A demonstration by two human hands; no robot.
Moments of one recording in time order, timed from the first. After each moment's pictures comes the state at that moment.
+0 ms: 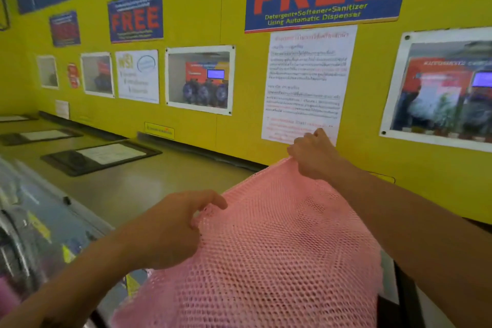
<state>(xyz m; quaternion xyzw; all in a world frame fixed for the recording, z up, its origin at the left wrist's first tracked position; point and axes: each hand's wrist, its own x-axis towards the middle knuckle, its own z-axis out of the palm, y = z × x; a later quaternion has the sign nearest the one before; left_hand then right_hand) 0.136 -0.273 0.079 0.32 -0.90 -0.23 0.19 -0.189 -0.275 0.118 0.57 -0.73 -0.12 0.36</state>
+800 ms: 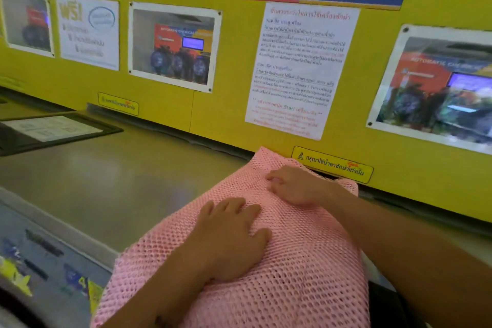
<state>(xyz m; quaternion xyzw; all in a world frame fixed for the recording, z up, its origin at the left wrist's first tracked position) 0.046 -0.294 0.008 0.26 -0.95 -0.11 0.10 -0.169 -0.266 0.058 0.60 -0.80 -0.02 -0.01</state>
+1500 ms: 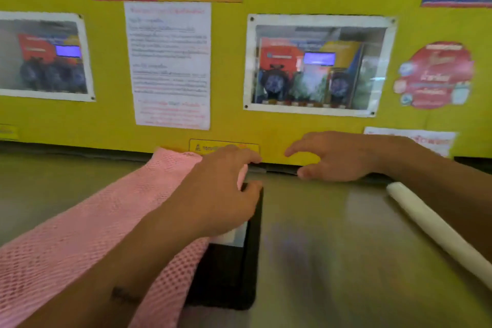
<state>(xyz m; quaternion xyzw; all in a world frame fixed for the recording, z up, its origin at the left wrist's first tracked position) -0.054 -0.140 0.095 0.06 -0.93 -0.17 0.31 -0.232 0.013 0.157 0.51 -0.86 -0.05 0.02</state>
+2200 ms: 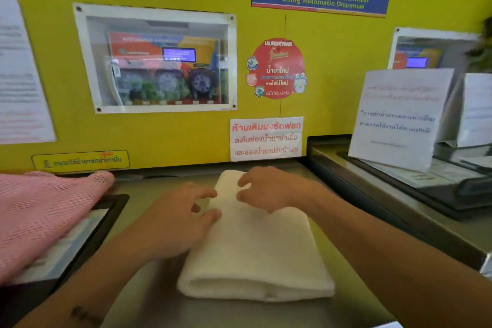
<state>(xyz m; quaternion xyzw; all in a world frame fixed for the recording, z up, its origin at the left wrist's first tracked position) -0.168 0.006 0.059 0.03 -0.96 -0.23 0.16 -0.291 0.163 0.085 0.32 -0.94 0.12 -0.08</state>
